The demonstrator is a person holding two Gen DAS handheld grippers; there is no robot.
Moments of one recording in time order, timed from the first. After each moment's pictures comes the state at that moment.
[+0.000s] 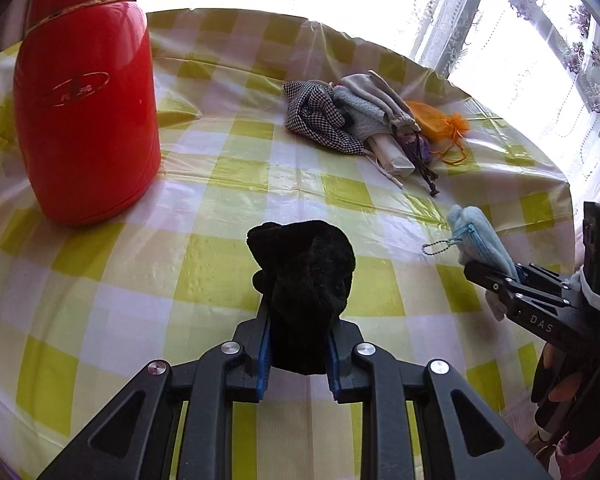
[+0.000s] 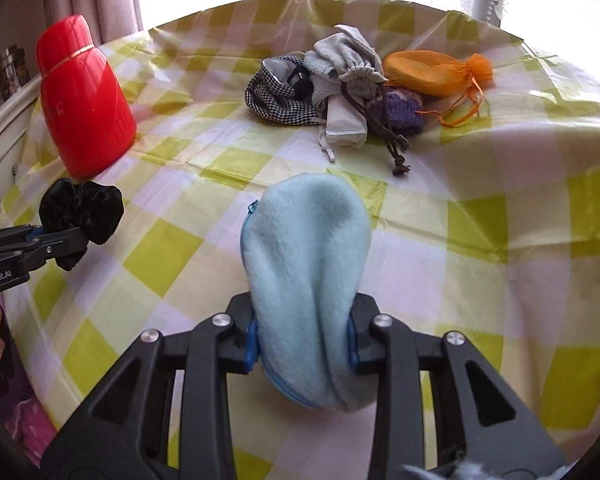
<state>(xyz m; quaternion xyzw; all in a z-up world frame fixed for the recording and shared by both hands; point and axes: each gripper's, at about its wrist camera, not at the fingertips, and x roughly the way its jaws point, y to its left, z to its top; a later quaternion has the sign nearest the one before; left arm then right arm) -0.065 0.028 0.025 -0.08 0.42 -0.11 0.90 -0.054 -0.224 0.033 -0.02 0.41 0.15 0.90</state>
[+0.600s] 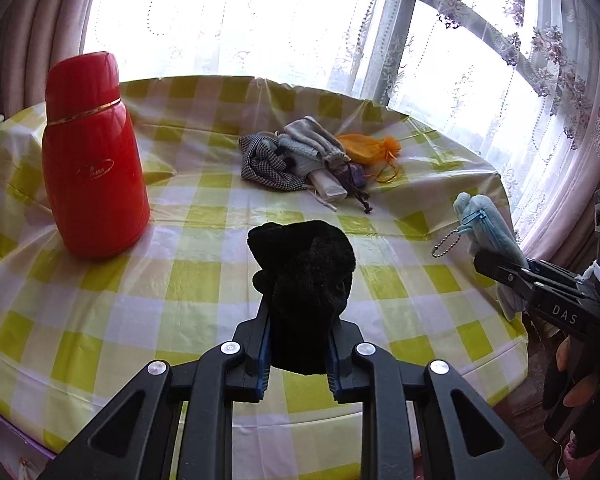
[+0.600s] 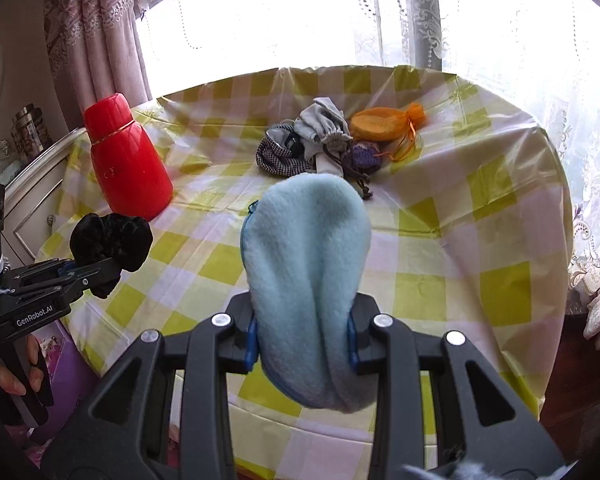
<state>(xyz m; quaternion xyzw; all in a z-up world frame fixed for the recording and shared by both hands) -0.142 0.000 0.090 -0.04 0.34 -0.15 0.93 -0.156 -0.243 0.112 0.03 0.34 0.11 0.93</state>
